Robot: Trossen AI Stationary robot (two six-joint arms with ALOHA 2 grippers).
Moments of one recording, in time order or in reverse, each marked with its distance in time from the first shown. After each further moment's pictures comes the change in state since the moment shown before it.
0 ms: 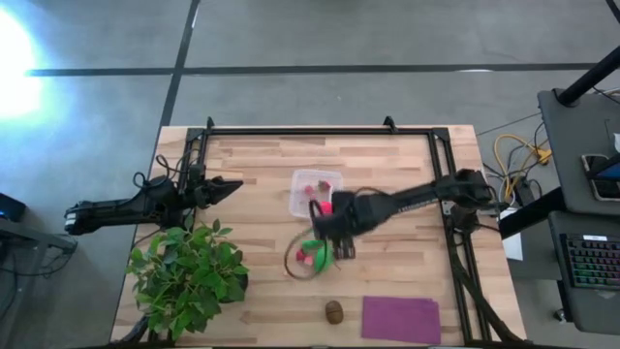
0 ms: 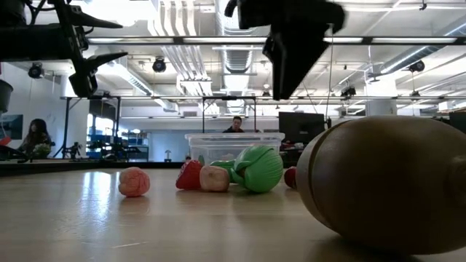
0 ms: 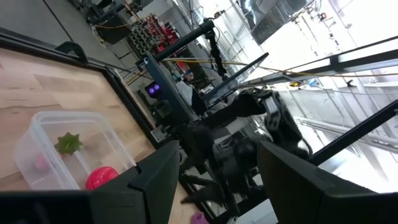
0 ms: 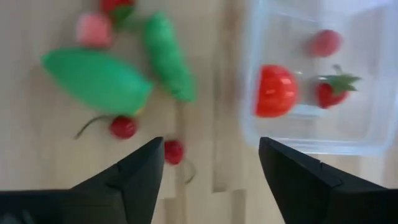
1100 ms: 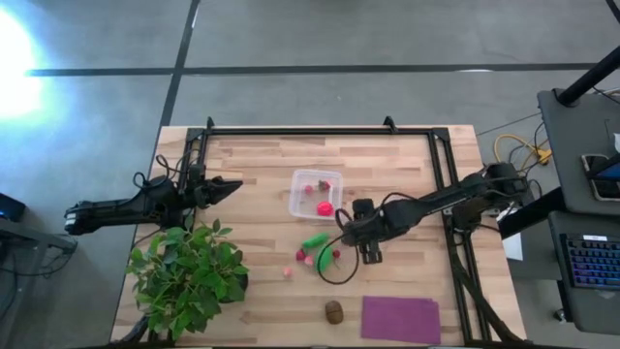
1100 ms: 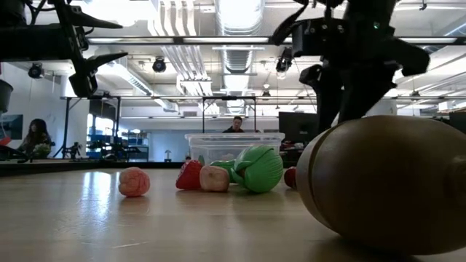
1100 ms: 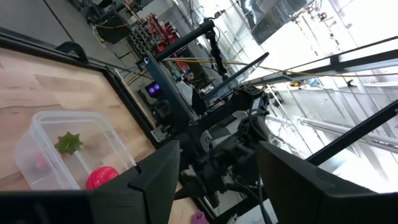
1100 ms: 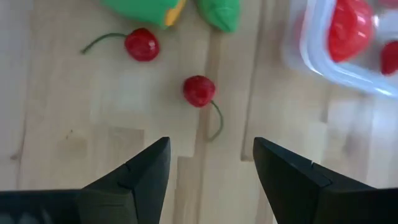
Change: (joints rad) left arm 0.000 0.000 0.000 0.000 0.000 0.000; right arm 0.031 -0.266 -0.532 0.351 -0.060 -0.101
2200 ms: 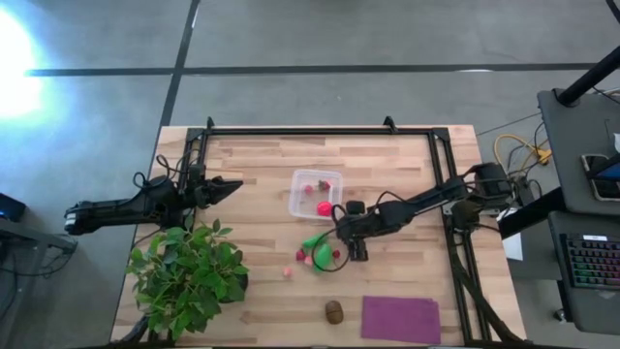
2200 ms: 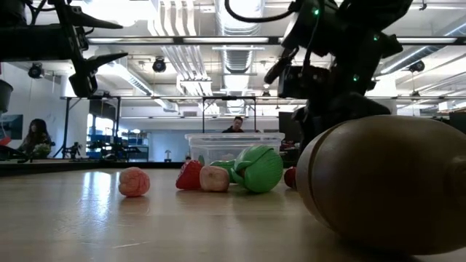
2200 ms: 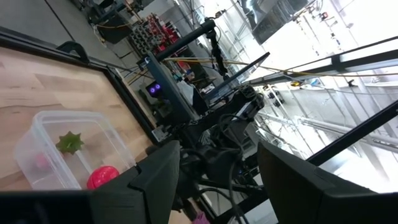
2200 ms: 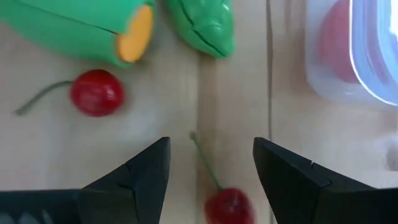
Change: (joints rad) left arm 0.000 0.000 0.000 -0.001 0.000 0.000; right arm -0.086 0.097 -0.183 0.439 -0.060 0.055
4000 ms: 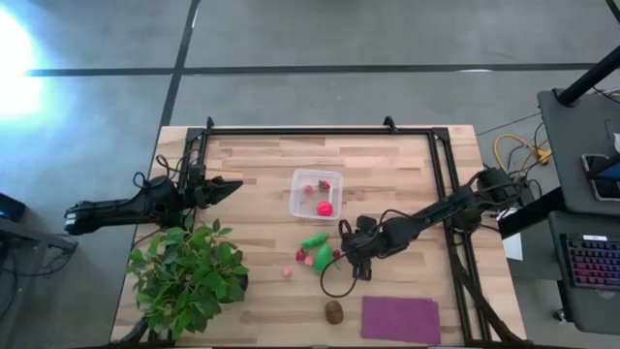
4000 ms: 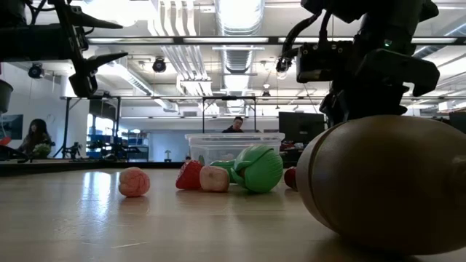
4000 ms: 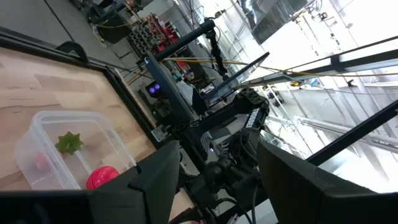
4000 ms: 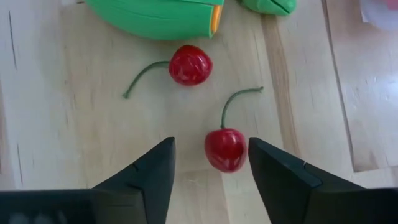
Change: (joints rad) left arm 0.000 0.001 0.000 0.000 0.000 0.000; right arm 0.178 -0.012 0.083 -0.189 0.046 0.387
